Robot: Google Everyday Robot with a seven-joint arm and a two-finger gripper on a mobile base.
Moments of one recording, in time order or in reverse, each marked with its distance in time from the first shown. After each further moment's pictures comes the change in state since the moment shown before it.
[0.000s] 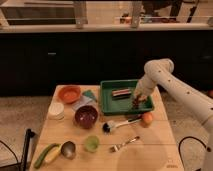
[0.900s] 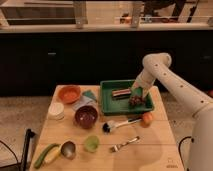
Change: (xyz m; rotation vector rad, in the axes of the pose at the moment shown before) arm 0.029 -0.010 0.004 -0.022 0.006 0.049
